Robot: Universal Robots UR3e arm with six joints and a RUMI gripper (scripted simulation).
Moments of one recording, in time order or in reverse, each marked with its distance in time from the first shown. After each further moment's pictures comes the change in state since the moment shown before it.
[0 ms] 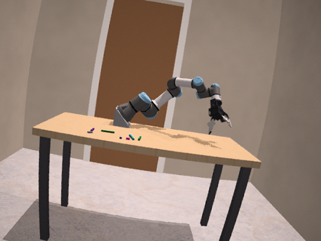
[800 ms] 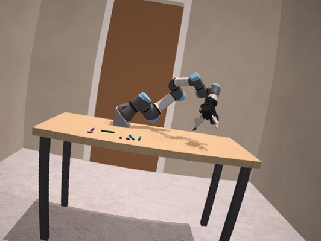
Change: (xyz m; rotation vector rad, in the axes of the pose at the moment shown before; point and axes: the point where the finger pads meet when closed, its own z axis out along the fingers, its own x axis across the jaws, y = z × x) arm -0.025 0.141 0.046 -0.230 -0.206 -0.136
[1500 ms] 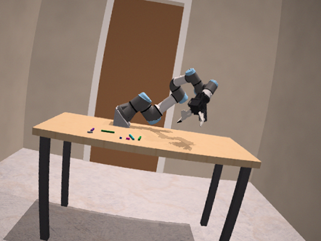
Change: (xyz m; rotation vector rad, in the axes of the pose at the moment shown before) arm -0.047 0.099 0.035 -0.088 -0.205 -0.062
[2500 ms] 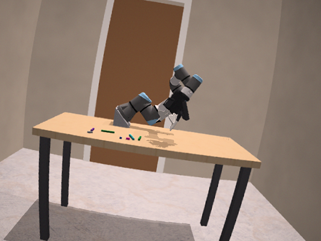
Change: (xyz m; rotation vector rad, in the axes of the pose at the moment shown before) arm -0.092 0.062 0.087 0.192 -0.309 0.170
